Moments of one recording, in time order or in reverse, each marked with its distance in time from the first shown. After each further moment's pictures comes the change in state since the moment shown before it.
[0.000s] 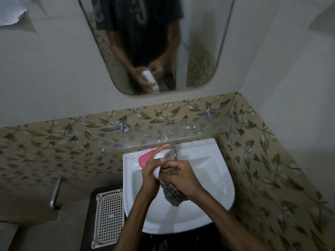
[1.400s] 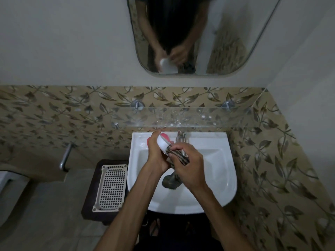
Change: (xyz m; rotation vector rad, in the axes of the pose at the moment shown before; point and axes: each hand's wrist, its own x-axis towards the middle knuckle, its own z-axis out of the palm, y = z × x) left_hand 0.015 0.013 0.003 -0.572 0.395 -0.639; right_hand -0.001 0.029 0.005 -0.416 0.223 -0.438
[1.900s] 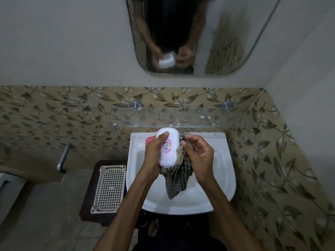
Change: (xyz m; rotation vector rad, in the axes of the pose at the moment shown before) left_hand -0.008 -0.001 -0.016 0.379 0.024 0.393; right_hand 0.023 0.003 -0.015 0.445 0.139 0.338
